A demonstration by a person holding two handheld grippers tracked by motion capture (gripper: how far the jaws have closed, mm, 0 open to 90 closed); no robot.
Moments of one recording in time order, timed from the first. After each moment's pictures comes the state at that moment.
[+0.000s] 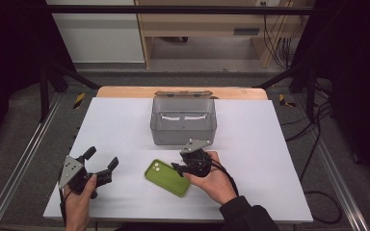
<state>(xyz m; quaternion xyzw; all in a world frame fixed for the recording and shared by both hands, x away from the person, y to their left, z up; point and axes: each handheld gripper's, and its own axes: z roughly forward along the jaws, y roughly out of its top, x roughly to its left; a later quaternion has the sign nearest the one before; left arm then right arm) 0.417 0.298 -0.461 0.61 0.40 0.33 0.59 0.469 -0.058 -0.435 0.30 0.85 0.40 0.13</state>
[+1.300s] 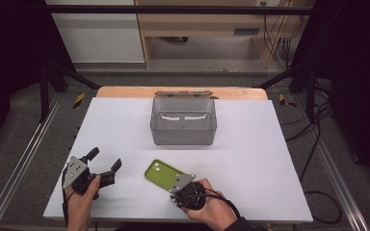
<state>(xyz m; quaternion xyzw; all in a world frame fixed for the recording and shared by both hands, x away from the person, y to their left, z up) 0.417 0.290 -0.462 0.63 0.39 0.33 0.58 0.397 -0.039 -0.468 0.19 0.92 0.32 0.12</state>
